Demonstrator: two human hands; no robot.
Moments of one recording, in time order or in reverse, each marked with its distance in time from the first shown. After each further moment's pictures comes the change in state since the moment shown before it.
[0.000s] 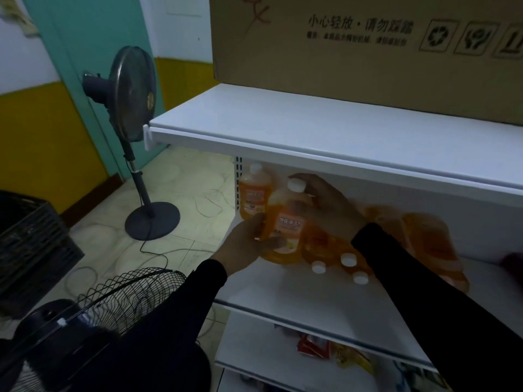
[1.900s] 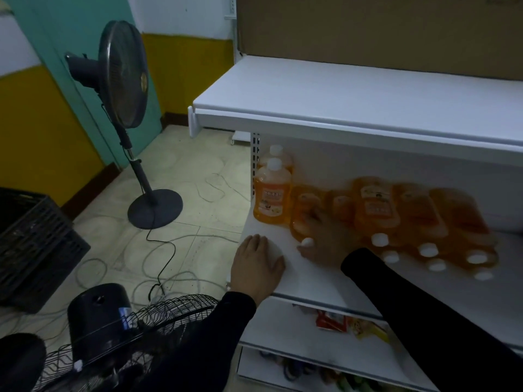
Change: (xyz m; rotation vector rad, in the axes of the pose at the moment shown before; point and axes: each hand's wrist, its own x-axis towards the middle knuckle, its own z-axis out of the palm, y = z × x) left_hand -0.042 -0.096 -0.001 0.885 0.249 -0.018; right_hand -0.016 0.062 0.094 -0.898 -0.206 0.227
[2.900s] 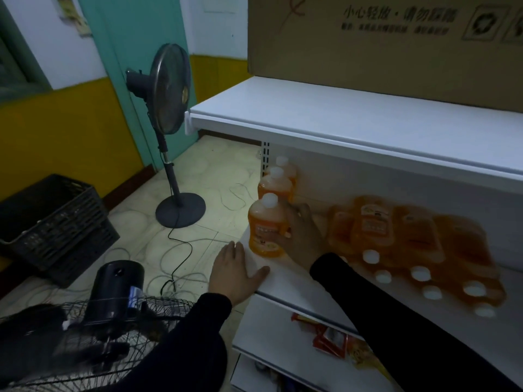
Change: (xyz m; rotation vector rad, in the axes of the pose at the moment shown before) left_hand -0.026 0.004 -0.022 0.063 -0.055 -0.240; right_hand -0.003 -0.040 -0.014 0.663 0.253 -0.166
